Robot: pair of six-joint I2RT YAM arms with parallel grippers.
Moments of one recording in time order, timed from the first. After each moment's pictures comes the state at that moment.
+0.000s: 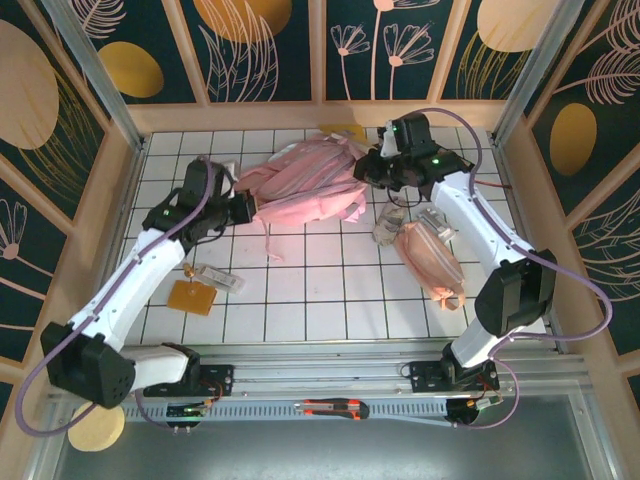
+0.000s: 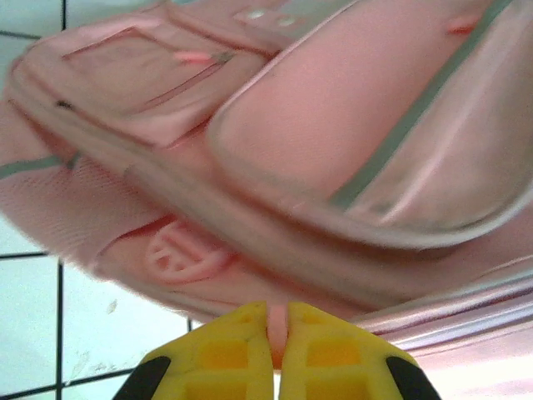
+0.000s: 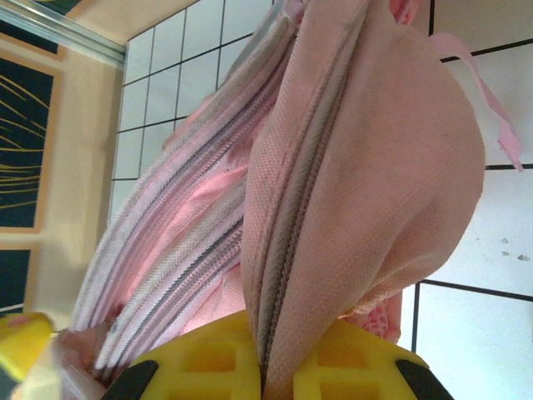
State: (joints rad) left arm -0.35 1.22 1.09 -0.62 0.12 -0.47; right arm 0.38 1.62 1.57 -0.68 -0.40 0.58
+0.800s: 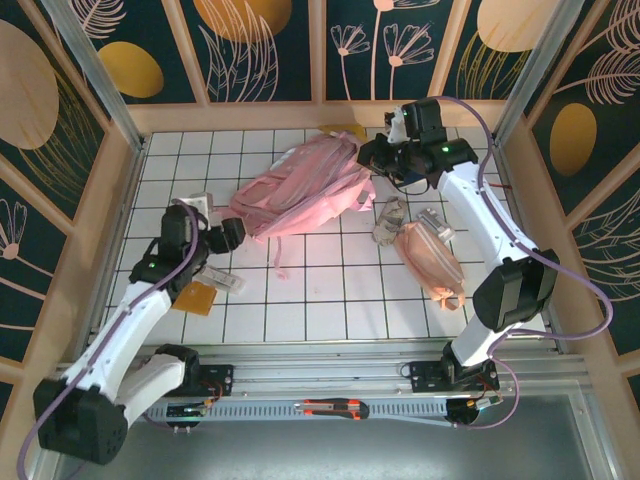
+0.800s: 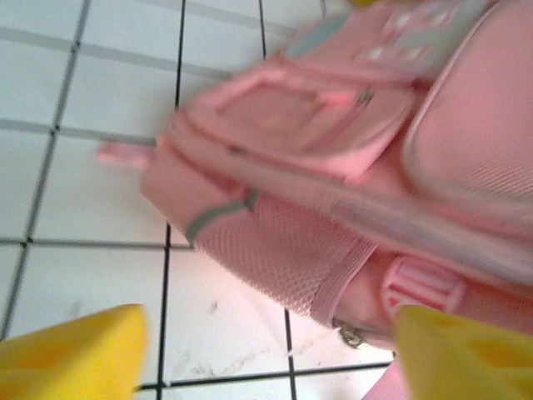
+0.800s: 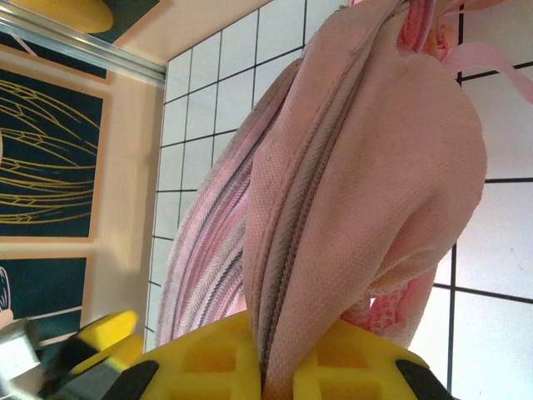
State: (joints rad) left arm -0.25 0.92 0.73 -0.36 0.05 -0.38; right arm 0.35 1.65 1.67 -0.72 -0.48 0.63
